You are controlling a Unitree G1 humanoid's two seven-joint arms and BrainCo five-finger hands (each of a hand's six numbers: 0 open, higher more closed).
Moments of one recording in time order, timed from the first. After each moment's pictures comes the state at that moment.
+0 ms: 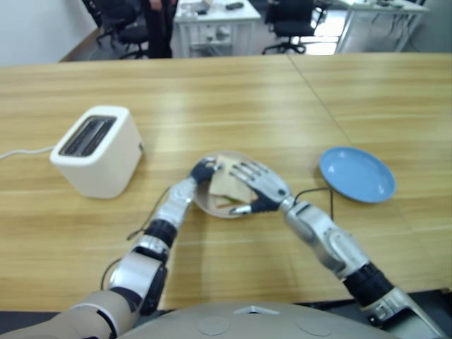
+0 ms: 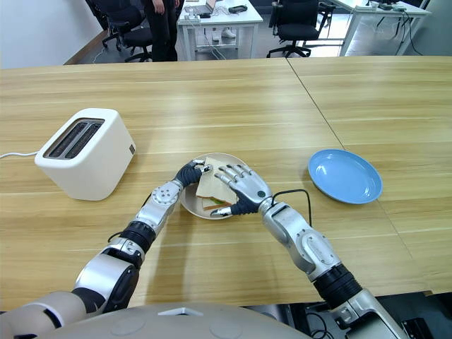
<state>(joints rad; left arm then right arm) -0.52 0.03 -0.16 0.86 0.16 -0.09 -0.11 -0.12 -0.50 0.47 -0.04 -1.06 -0.17 0.04</state>
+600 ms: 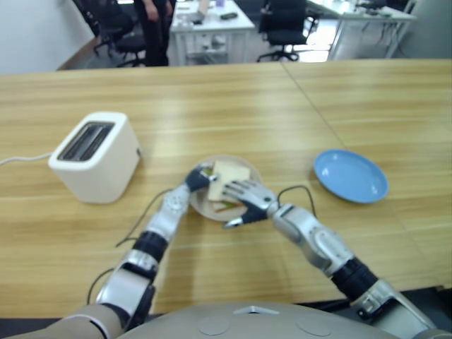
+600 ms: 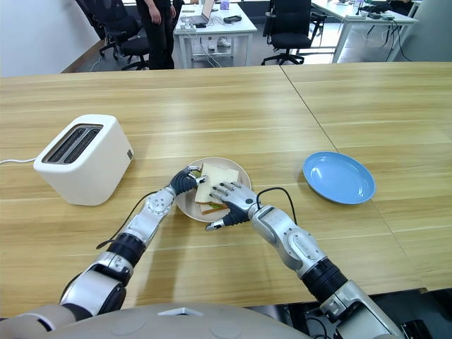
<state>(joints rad) -0.35 0.17 -0.26 0.49 0.37 0.00 -0.04 -0.16 -0.46 0.56 0.06 -1.02 -0.12 0.24</state>
